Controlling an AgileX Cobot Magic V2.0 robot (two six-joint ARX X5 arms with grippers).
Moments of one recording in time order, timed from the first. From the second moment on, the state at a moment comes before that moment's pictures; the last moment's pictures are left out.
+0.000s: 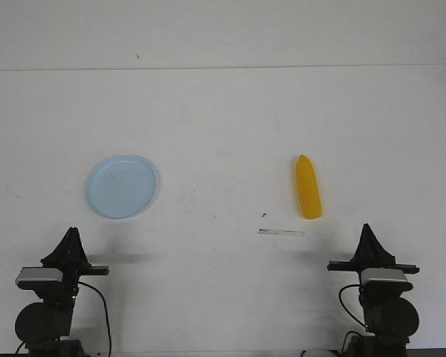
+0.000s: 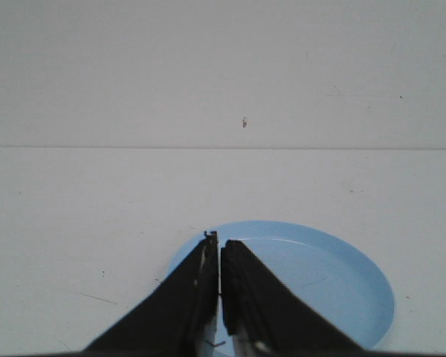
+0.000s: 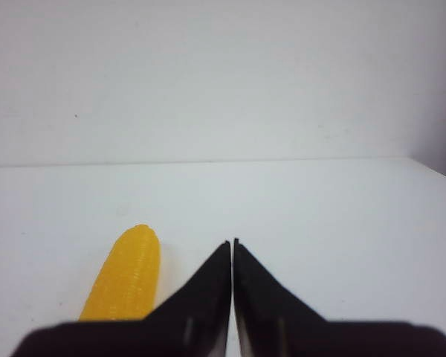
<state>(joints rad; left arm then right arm) 0.00 0.00 0.03 0.20 0.00 -0.01 -0.05 0.00 0.01 0.06 0.00 0.03</state>
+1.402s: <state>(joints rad) 0.00 0.17 0.33 0.09 -0.03 -0.12 -0.05 0.00 0.01 0.06 0.00 0.03</state>
